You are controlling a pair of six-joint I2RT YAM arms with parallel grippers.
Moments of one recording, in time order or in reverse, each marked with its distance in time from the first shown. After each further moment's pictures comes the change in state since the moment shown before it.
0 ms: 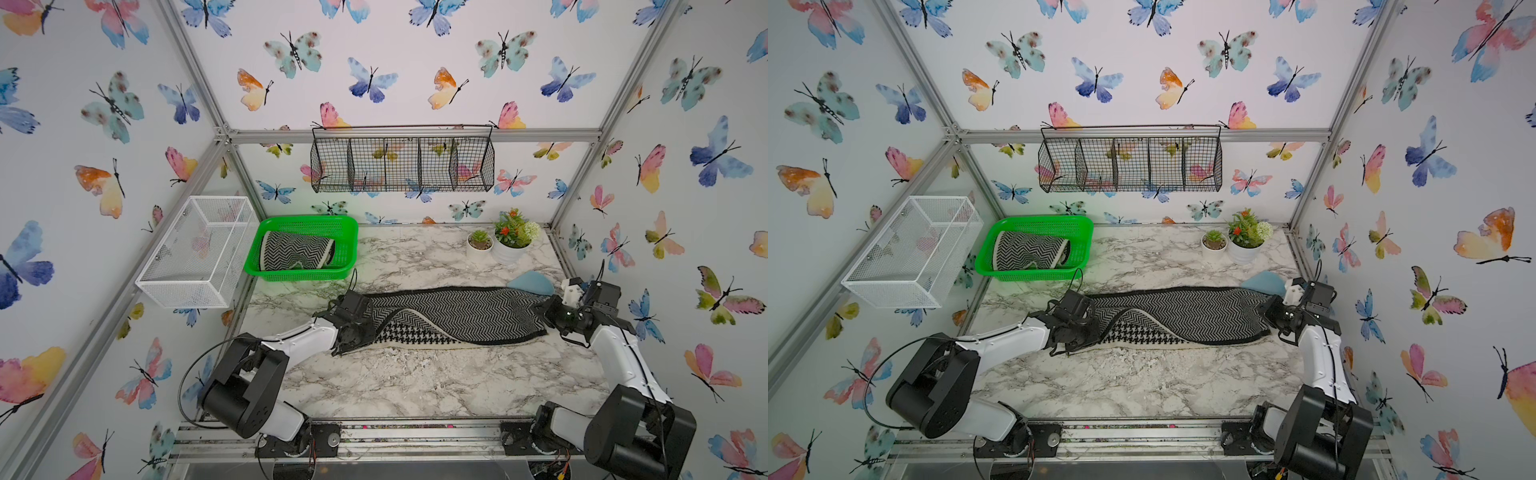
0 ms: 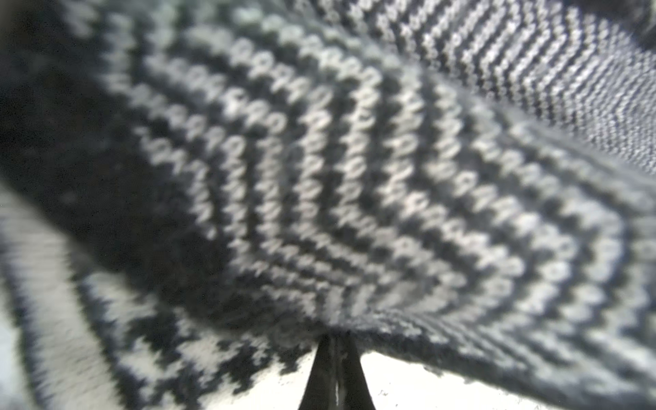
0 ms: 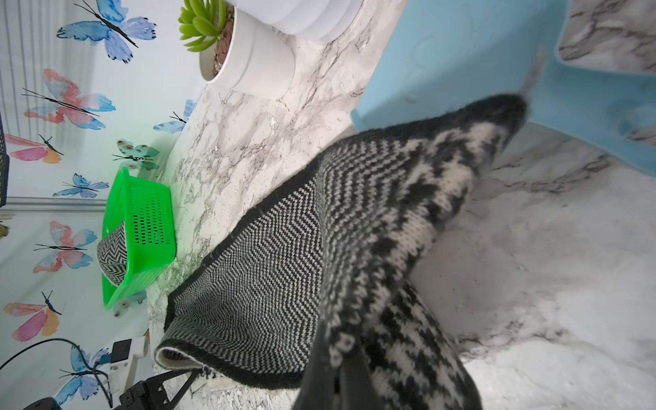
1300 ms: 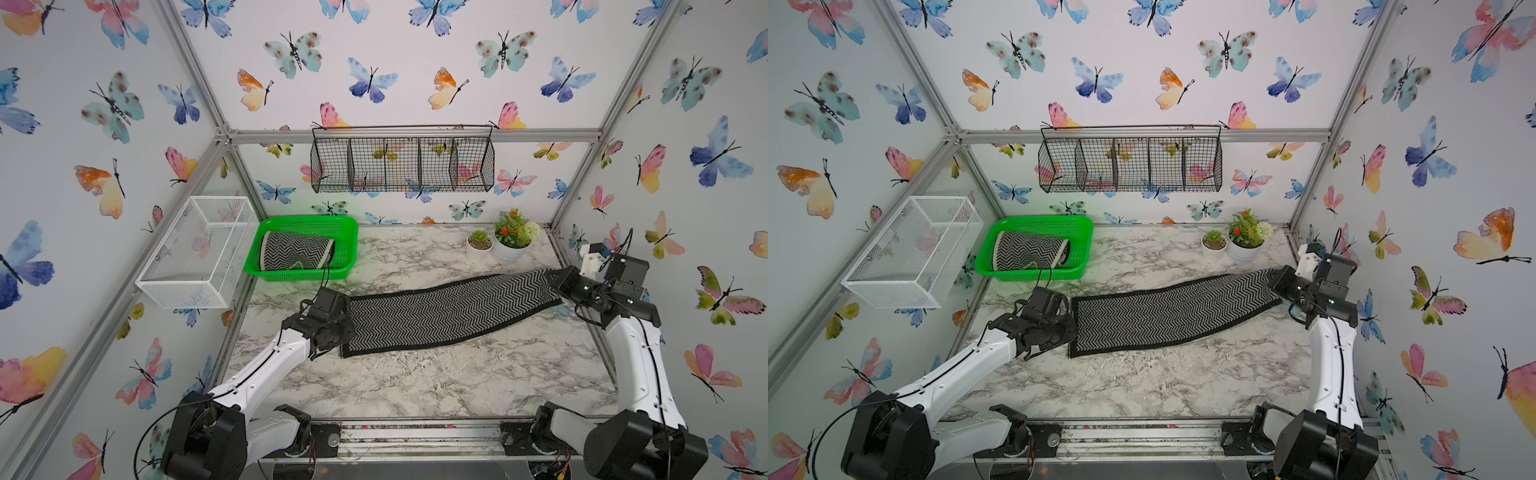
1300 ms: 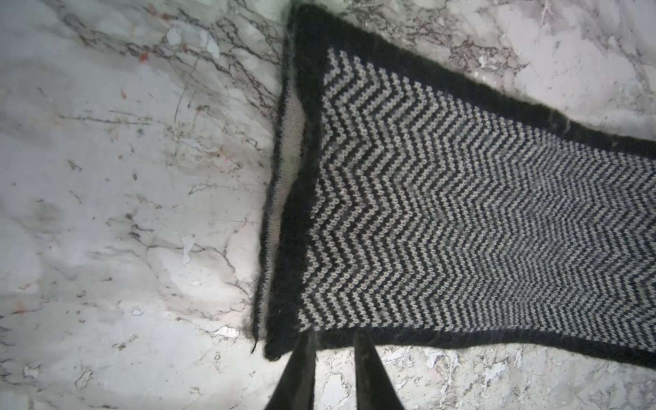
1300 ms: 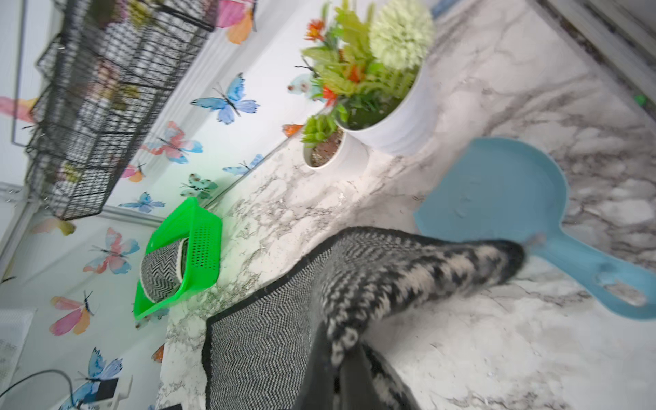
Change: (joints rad) left arm 0.120 -0.265 0.031 -0.245 -0.072 0.040; right arm 0.084 -0.061 0.326 -0.082 0.012 0.027
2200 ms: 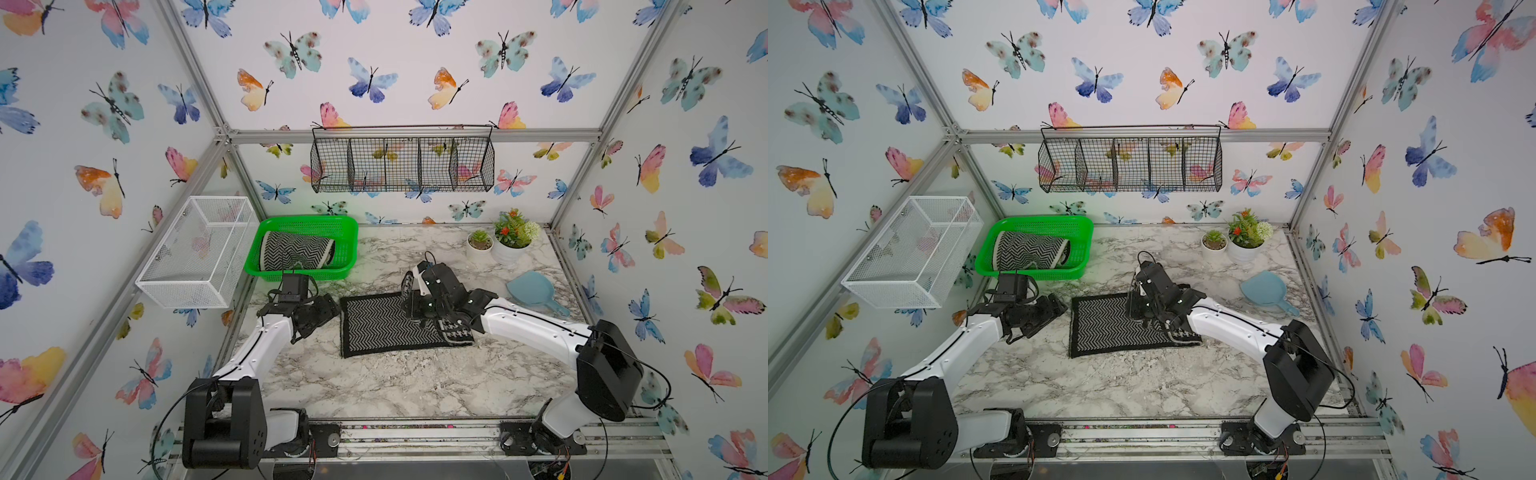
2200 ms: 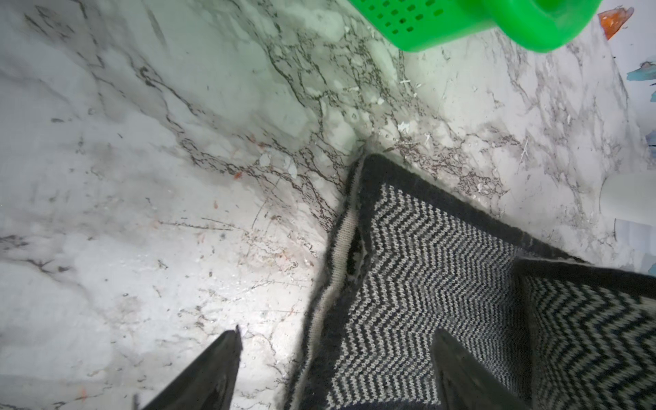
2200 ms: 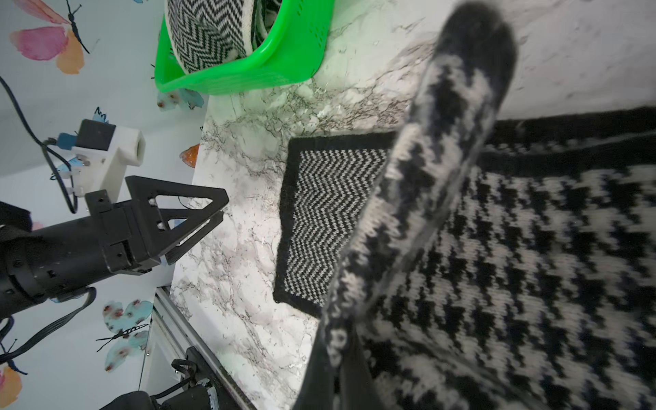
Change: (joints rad) left arm 0.344 0.089 0.049 0.079 0.212 0.109; right arm 1.157 0.504 0.082 0.344 0.442 0.402
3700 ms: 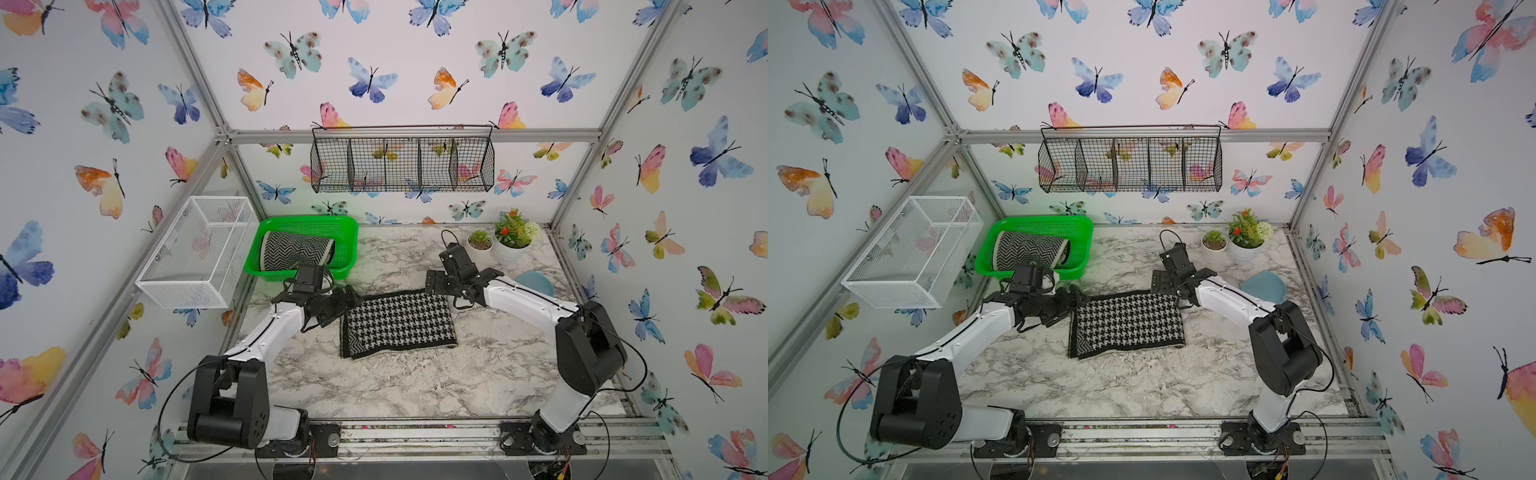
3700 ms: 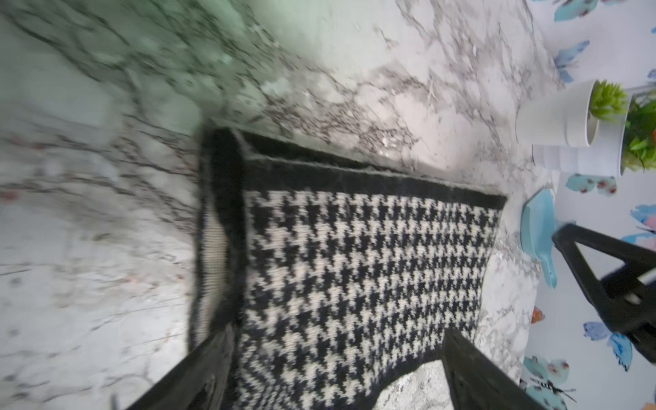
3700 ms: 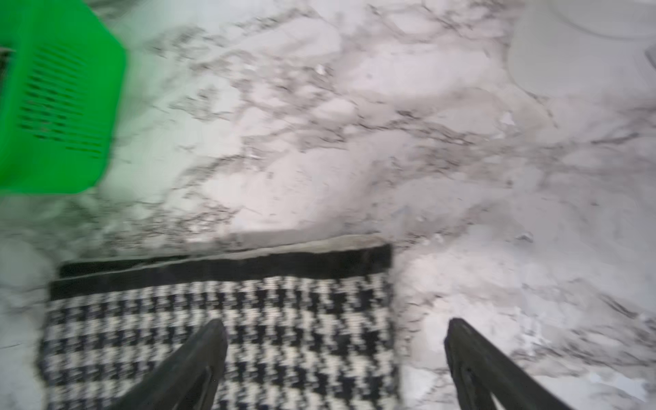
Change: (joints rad) left arm -0.130 0.129 0.097 0.074 0.179 0.006; right arm -0.267 0.138 0.084 -0.164 0.314 -0.260
